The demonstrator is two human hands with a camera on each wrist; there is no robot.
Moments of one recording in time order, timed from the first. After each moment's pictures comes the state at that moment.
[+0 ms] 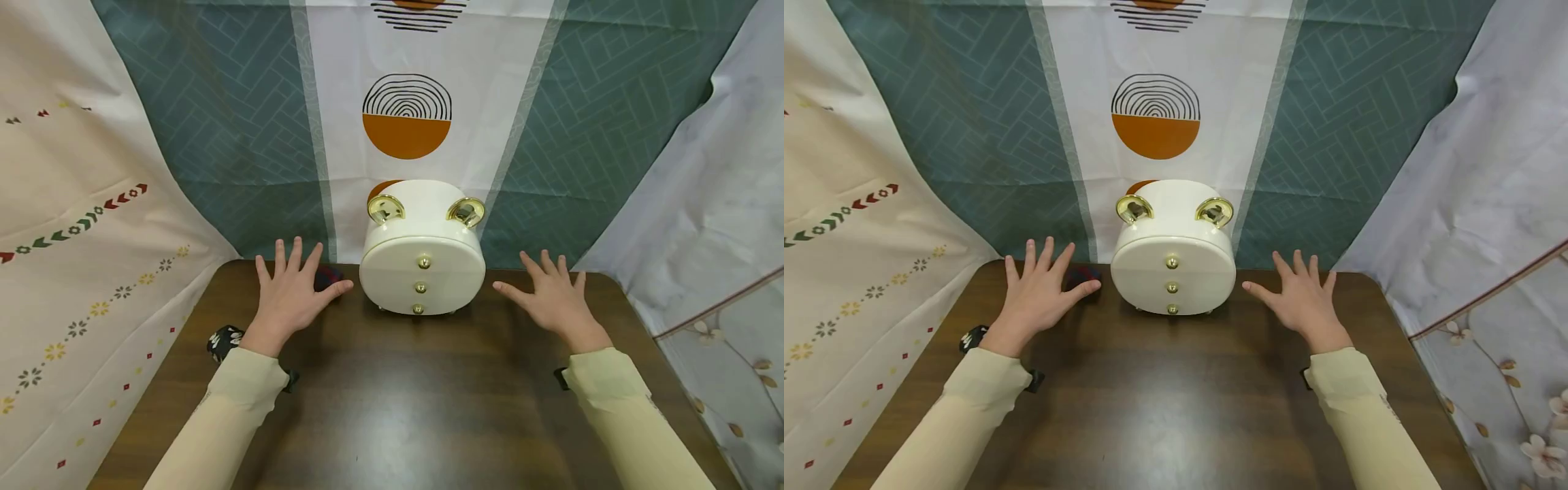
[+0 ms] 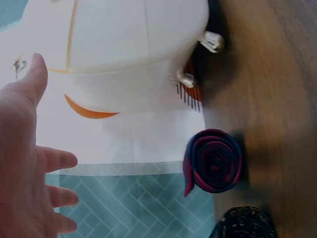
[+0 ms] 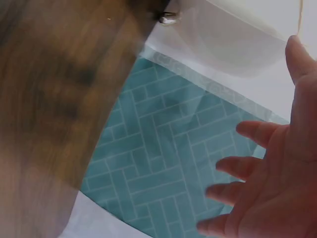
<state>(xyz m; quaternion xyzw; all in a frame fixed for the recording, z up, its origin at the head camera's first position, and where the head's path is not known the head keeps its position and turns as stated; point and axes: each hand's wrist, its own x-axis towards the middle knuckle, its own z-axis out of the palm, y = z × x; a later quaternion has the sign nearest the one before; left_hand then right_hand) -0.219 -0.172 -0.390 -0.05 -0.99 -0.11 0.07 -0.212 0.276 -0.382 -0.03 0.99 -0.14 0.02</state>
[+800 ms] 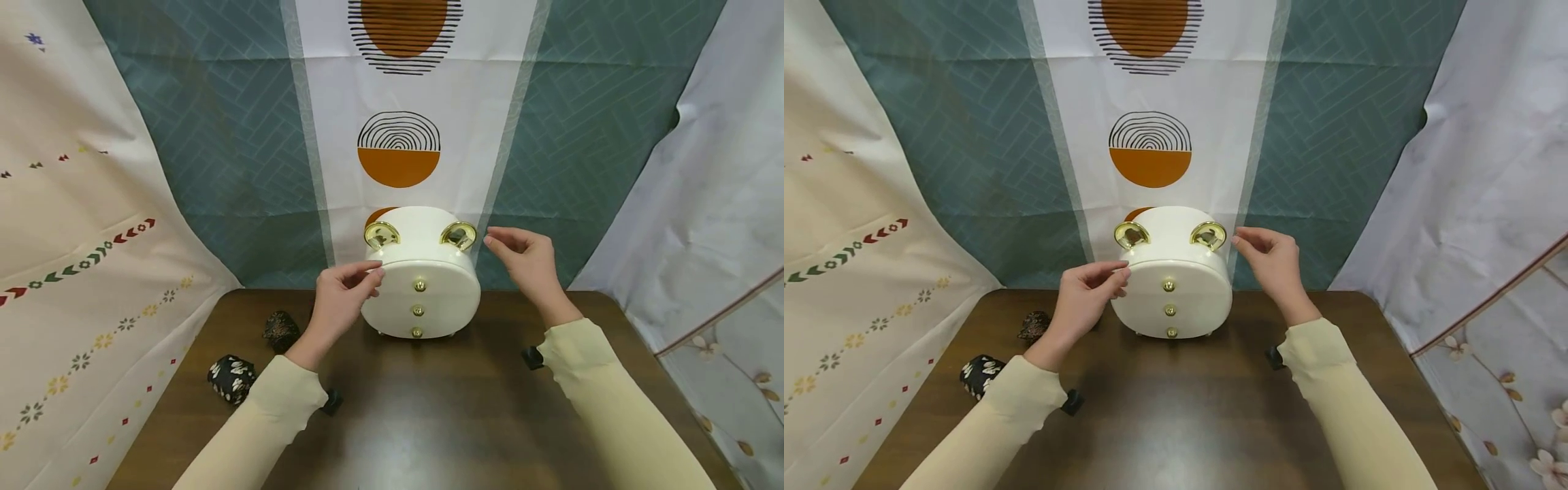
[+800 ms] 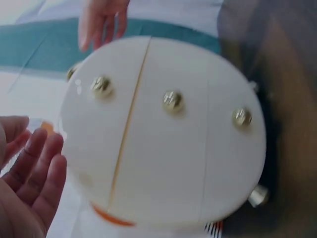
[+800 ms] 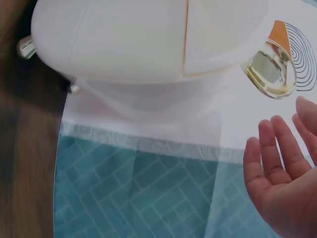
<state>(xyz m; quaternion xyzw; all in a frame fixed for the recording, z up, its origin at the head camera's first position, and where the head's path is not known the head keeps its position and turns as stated) -0.195 -0.086 -0.327 -0.15 -0.76 -0.62 0.12 -0.243 0.230 -0.322 -0.06 0.83 -0.52 -0.18</state>
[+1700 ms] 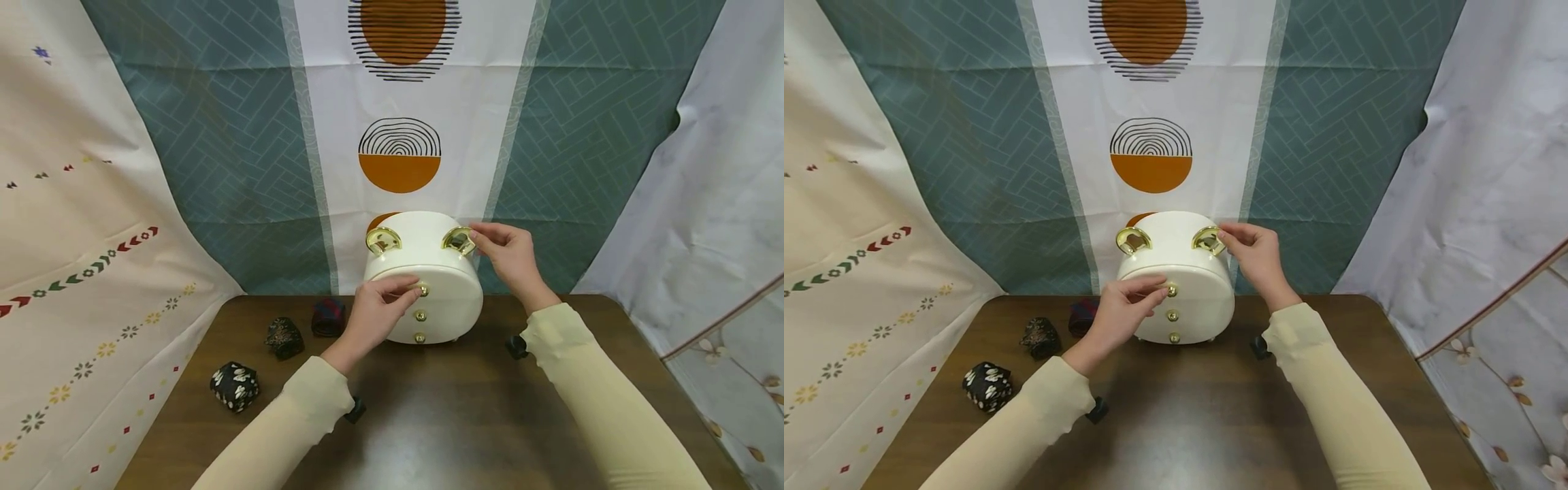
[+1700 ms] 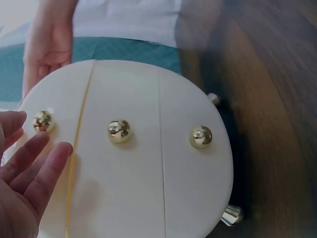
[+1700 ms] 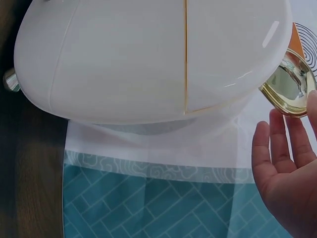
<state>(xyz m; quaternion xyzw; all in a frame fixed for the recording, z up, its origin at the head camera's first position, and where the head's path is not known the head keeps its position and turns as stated) -0.219 -0.045 -0.375 -0.22 -0.77 -0.59 0.09 -0.273 0.205 -0.325 -0.08 0.77 -0.62 -0.15</state>
